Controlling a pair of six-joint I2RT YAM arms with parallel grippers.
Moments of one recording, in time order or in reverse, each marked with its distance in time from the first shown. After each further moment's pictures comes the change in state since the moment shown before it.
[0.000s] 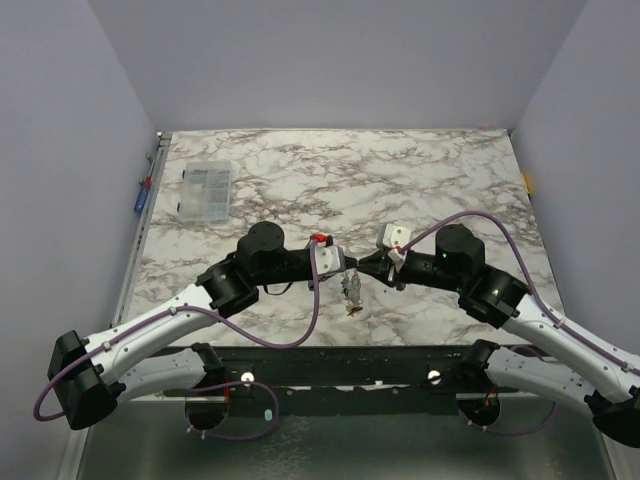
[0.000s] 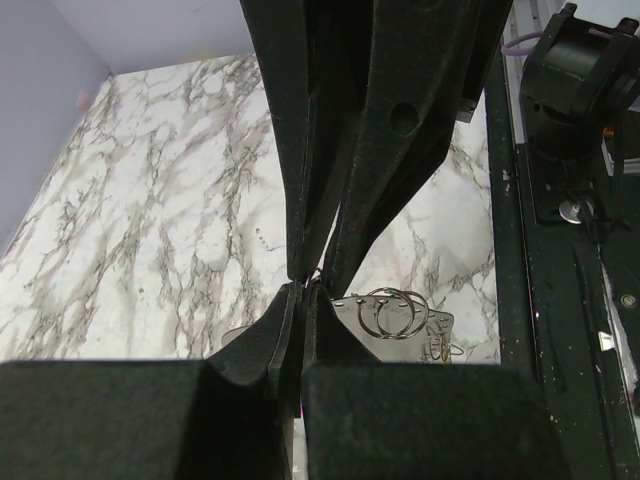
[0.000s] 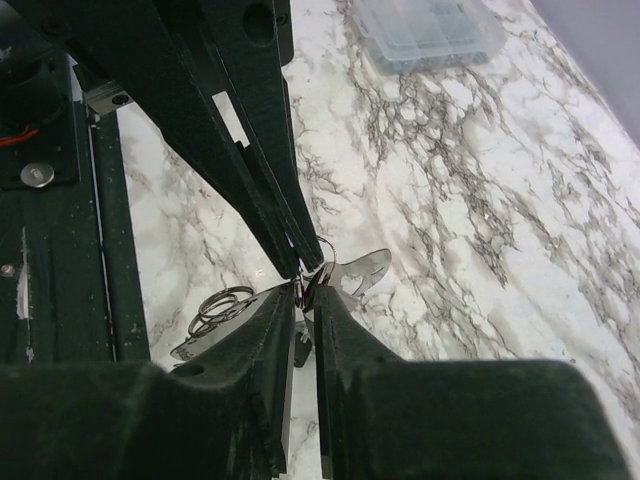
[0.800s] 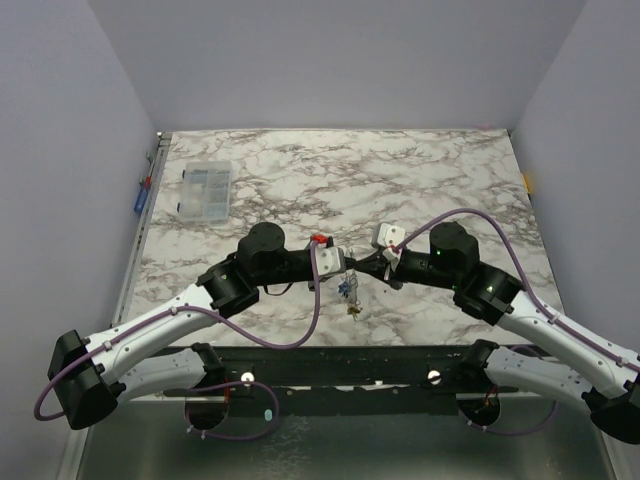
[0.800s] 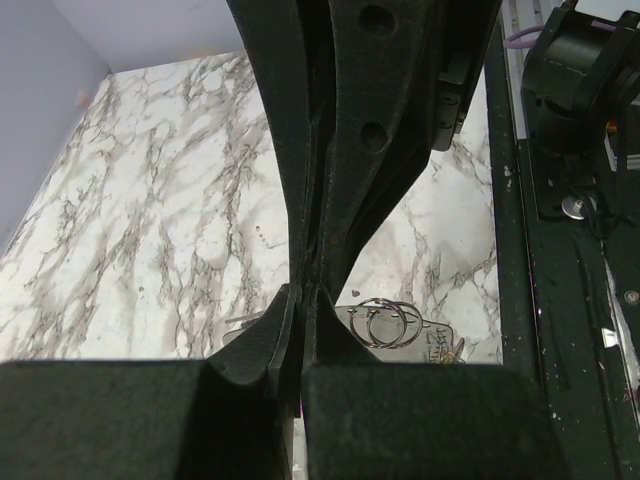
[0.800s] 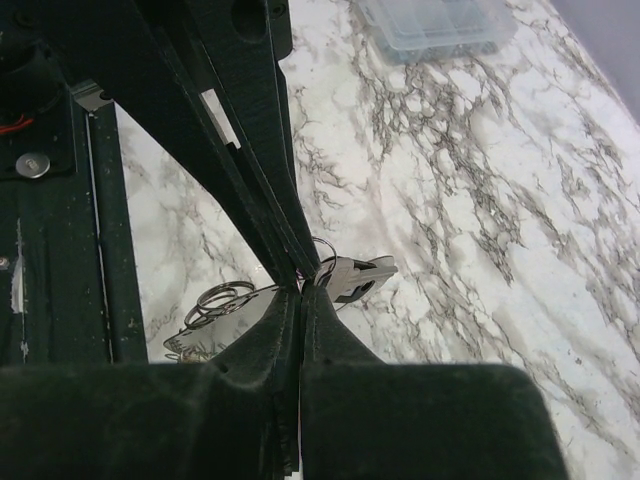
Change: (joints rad) left arm 0.000 0.002 -0.008 0.005 0.000 0.003; right arm 0.001 0.036 0.002 0.007 -0.010 -0.011
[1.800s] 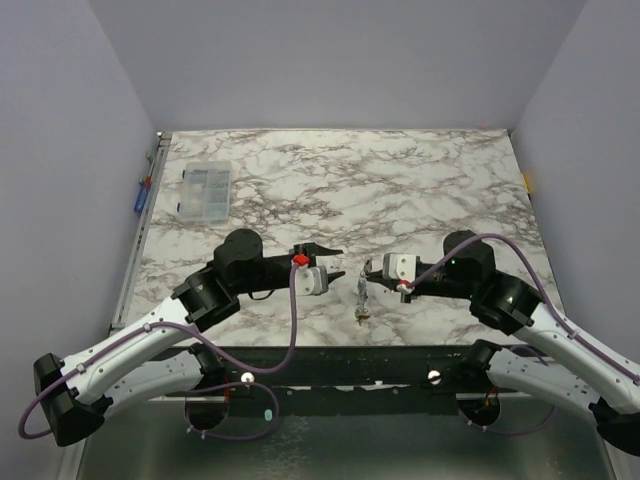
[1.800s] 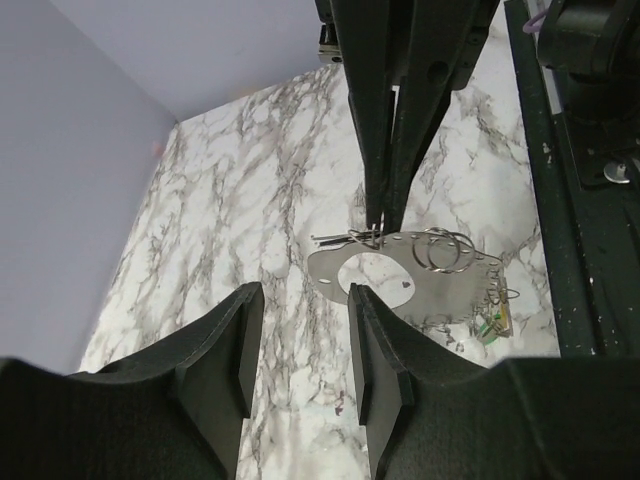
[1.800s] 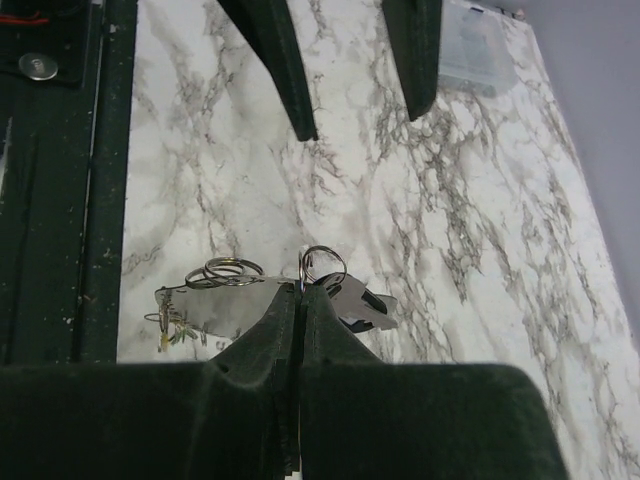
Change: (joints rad) left arm 0.000 -0.154 -0.002 -0.103 -0.004 0.180; right arm 0.000 -0.118 -0.002 -0.144 -0.069 -0.274
